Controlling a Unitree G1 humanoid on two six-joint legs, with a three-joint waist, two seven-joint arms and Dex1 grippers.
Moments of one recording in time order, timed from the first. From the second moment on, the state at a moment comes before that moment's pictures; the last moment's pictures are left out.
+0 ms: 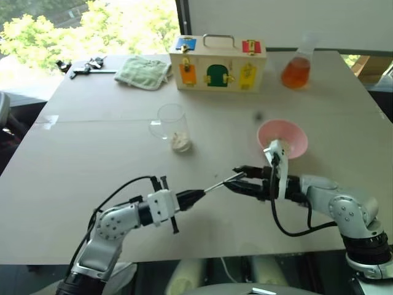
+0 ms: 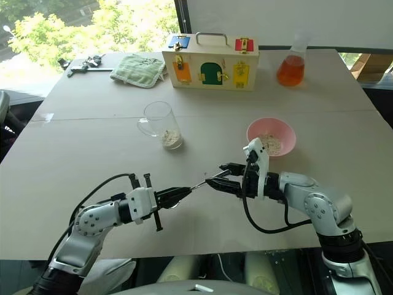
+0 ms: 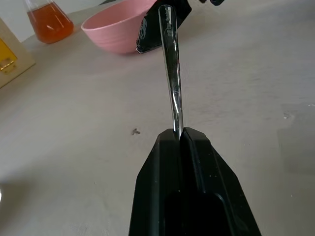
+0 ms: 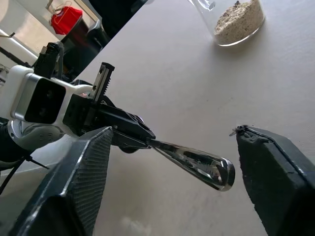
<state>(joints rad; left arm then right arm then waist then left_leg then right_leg) 0.09 0.60 -0.11 -0.18 -0.16 -0.31 -0.92 -0.27 -0.45 0.05 -0.42 0.91 1.02 0.61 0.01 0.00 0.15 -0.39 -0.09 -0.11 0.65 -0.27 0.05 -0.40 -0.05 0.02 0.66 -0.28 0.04</state>
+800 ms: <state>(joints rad) 0.04 0.54 -0.13 -0.16 -0.13 -0.32 -0.86 -0.31 -0.49 0.03 -0.44 0.98 1.10 0.58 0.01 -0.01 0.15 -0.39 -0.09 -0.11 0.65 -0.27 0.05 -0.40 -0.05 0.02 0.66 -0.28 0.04</state>
